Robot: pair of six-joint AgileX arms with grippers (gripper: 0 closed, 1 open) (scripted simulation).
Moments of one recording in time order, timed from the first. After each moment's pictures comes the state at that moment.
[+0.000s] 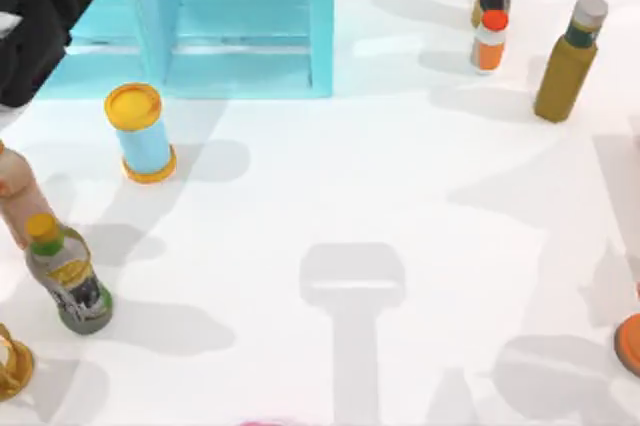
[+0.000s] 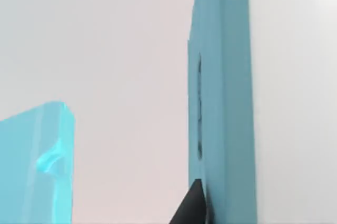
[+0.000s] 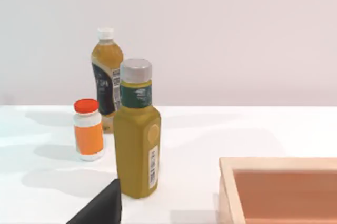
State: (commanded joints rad) left arm -0.37 1.52 1.07 0.51 0.00 -1.18; right arm 0.00 0.00 0.00 0.00 0.00 0.00
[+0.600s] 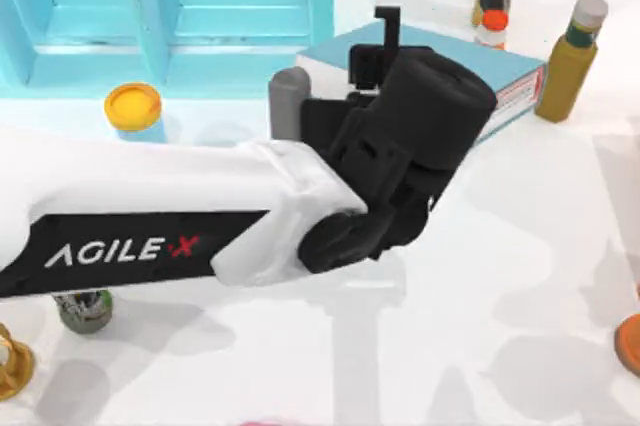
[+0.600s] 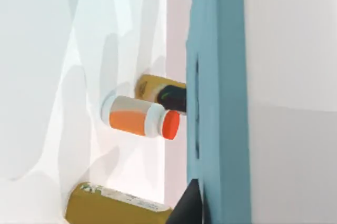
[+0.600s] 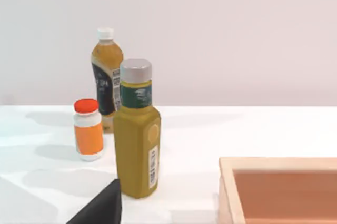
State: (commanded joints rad) left arm -0.96 1.82 1.15 0.17 -0.72 -1.98; right arm 0.00 0.00 0.00 0.00 0.00 0.00
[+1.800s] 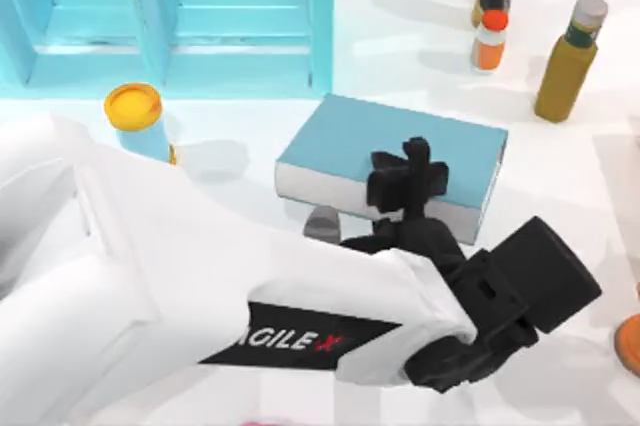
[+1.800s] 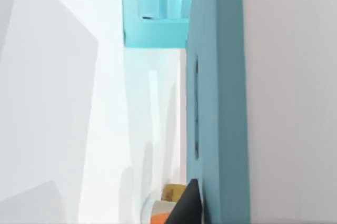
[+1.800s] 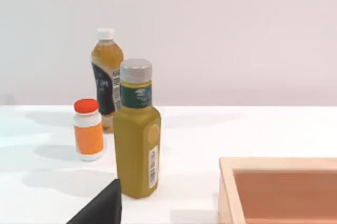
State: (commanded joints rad) left arm -1.16 2.03 1.20 -0.07 -1.24 -2.39; right arm 0.00 0.00 0.00 0.00 0.00 0.00
